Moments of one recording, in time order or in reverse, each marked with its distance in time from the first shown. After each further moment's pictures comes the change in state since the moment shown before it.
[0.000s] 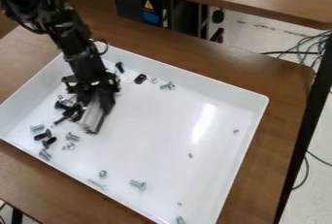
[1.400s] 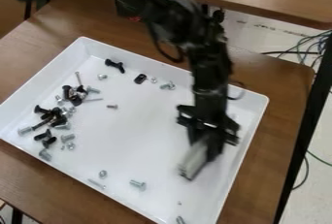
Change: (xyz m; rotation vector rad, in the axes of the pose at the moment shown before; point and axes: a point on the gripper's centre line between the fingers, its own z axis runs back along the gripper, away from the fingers) arm -0.051 -0.235 -0.048 0.043 0.145 -0.485
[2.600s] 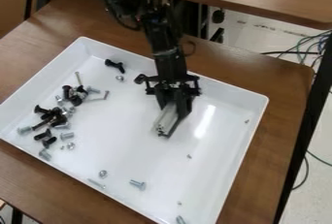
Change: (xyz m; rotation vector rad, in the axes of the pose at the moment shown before) arm 0.018 0.136 0.031 -0.115 -0.002 0.280
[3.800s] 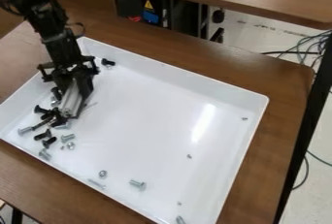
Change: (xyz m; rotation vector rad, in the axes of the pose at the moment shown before) arm -0.047 0.112 0.050 0.012 -0.160 0.237
